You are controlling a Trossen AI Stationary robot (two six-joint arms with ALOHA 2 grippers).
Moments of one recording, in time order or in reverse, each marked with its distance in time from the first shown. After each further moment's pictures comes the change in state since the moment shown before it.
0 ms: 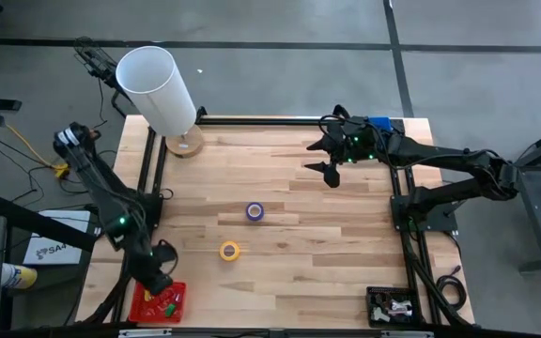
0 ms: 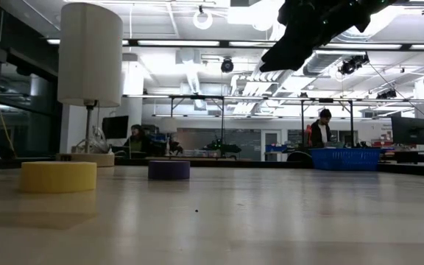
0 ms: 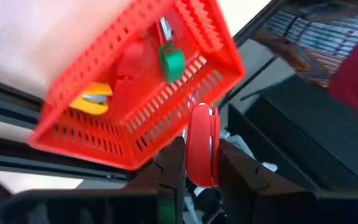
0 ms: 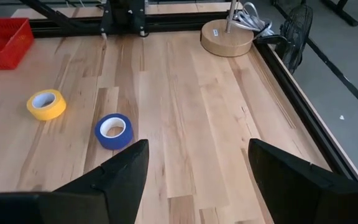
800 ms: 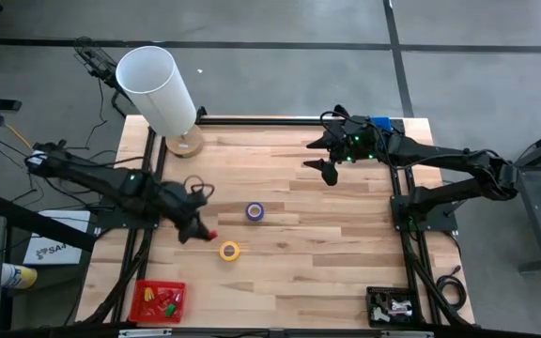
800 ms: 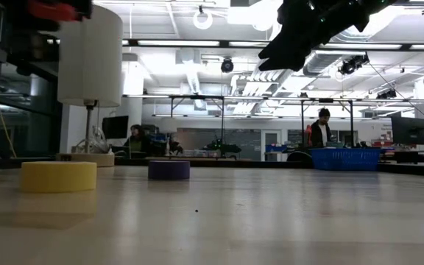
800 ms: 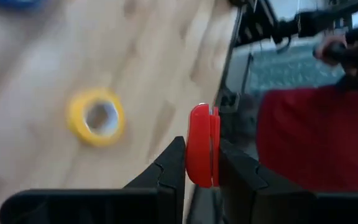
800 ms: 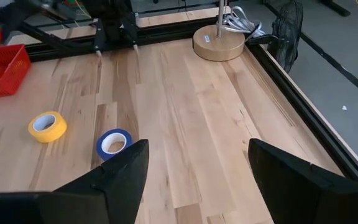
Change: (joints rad) left arm 0.676 -0.186 0.000 0.076 -0.067 0.892; right arm 0.000 0.000 0.000 0.034 0.020 0.104
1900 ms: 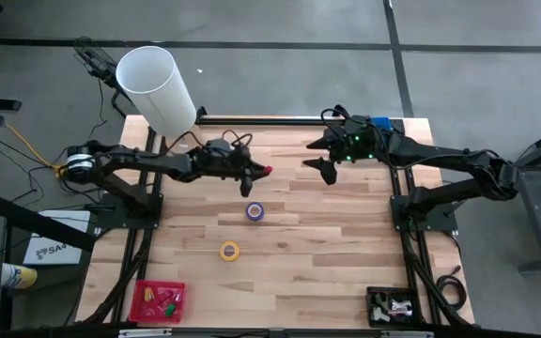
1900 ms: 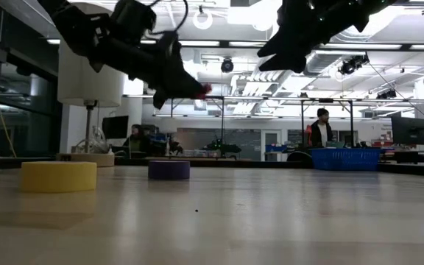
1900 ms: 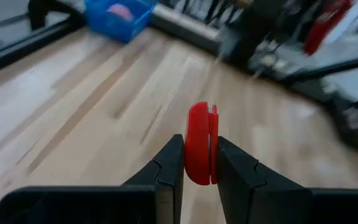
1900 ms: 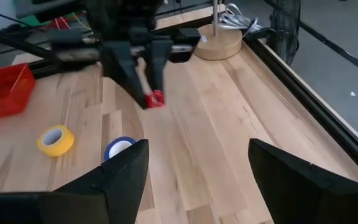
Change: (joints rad) left arm 0.551 0.607 -0.001 0.888 -0.076 0.718; right arm 0.001 0.000 0.000 0.008 -0.001 0.096
